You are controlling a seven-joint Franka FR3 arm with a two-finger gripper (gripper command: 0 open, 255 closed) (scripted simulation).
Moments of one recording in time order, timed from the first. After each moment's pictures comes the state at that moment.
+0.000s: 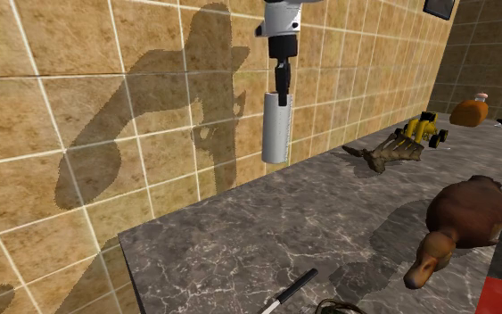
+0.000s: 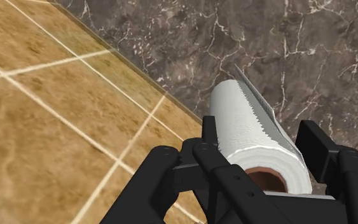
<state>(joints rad) -0.22 0.38 -0.44 -1.36 0.07 1.69 -0.73</state>
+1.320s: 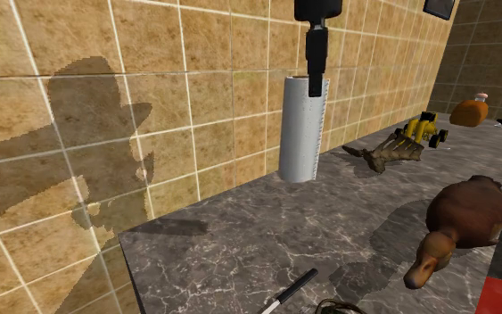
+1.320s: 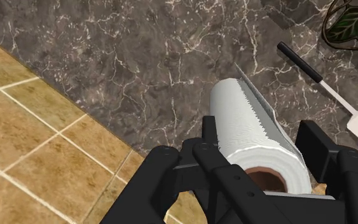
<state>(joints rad) 0.01 -0.22 -0.29 -1.92 -0.13 1.66 -0.35</state>
